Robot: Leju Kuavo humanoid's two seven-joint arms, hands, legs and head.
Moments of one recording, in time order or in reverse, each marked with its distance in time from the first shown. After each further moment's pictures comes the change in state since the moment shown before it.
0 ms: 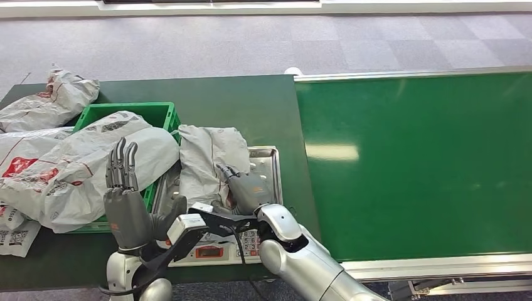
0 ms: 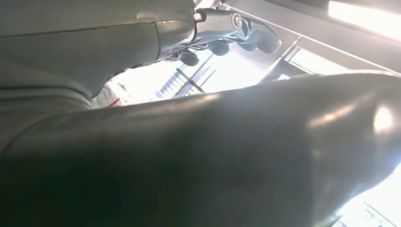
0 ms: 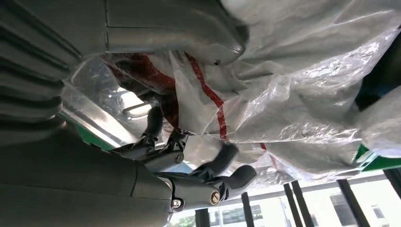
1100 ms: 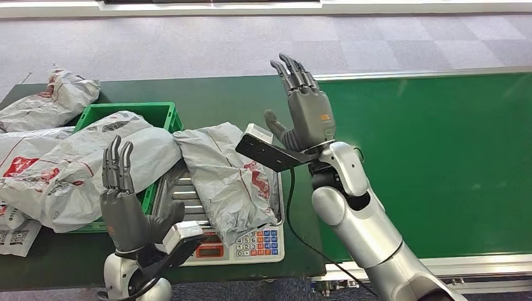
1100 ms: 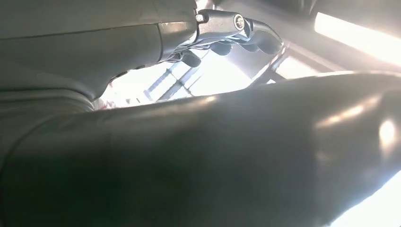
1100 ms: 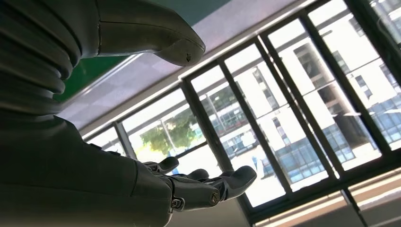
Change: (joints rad) left arm 0.007 -0.072 0.046 -0.039 0.046 -0.080 -0.155; right arm -0.103 -0.191 -0.251 -0.474 0.062 -0.030 -0.065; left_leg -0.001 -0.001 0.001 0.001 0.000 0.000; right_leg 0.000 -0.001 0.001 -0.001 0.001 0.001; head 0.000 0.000
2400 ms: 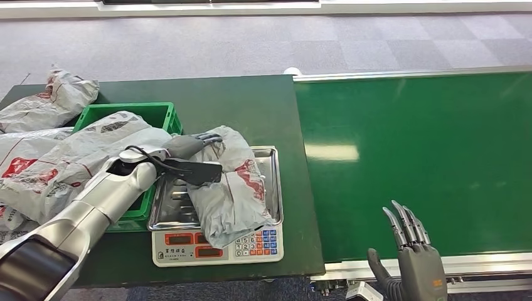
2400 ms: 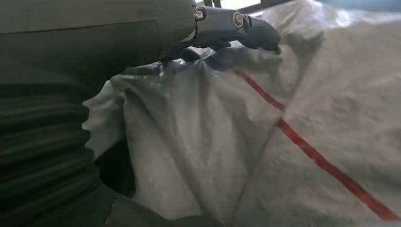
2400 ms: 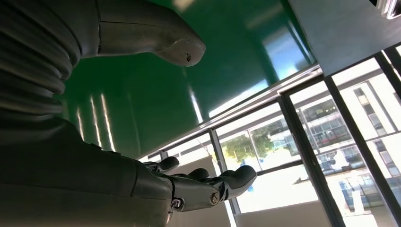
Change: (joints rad) left arm -0.925 0.420 -0.489 1.056 0.424 -0.956 -0.074; right arm 1.020 -0.469 -0.260 -0.607 0.083 -0.237 0.034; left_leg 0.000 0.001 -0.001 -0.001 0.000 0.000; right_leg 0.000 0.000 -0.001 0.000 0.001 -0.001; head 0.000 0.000
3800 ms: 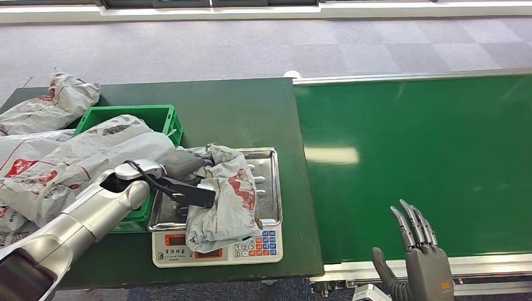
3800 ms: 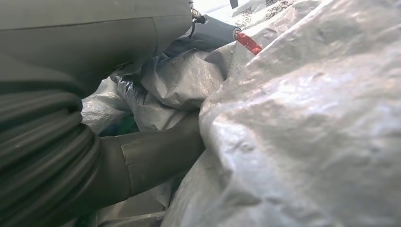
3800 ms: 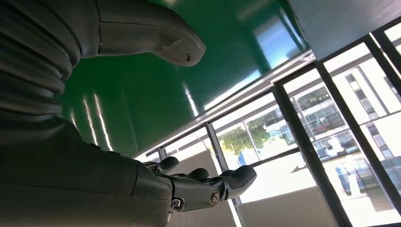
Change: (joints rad) left arm 0.062 0.134 -0.190 -0.148 0.062 0.034 0.000; right arm 0.007 -0.021 0.000 -0.013 -0.034 -0.058 -0.014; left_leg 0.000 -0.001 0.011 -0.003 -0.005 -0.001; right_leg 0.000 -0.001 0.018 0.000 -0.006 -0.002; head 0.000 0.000
